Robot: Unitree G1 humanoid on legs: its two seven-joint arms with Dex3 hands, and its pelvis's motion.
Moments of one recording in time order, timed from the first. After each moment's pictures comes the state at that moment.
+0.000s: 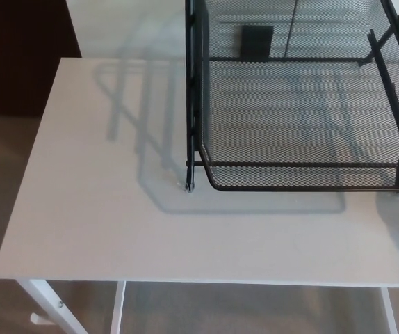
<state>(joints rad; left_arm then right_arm) 0.21 0.67 0.36 1.03 -0.16 0.05 -0.32 0.00 -0.97 0.11 0.17 -0.63 -0.02 -0.01</state>
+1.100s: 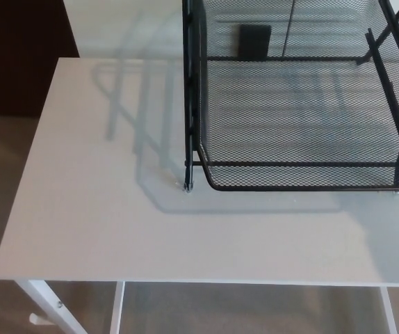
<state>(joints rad) 0.18 0.69 0.34 1.12 -0.14 -0.02 -0.30 -0.18 -1.01 -0.25 0.07 -0.49 -0.16 -0.09</state>
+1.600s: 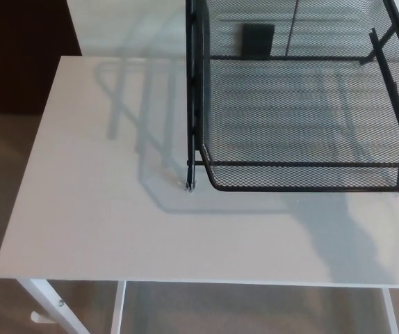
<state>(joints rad) 0.19 0.69 0.32 1.14 -0.13 -0.02 -0.30 -0.61 -0.97 -0.08 0.07 -0.44 -0.14 0.08</state>
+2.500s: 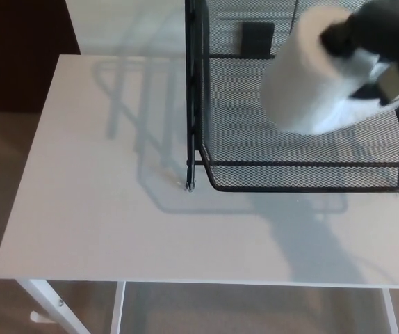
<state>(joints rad) 0.21 0.69 0.31 1.10 -0.13 -0.02 -0.31 -0.88 -0.73 0.49 0.32 -0.52 -0.09 0.46</state>
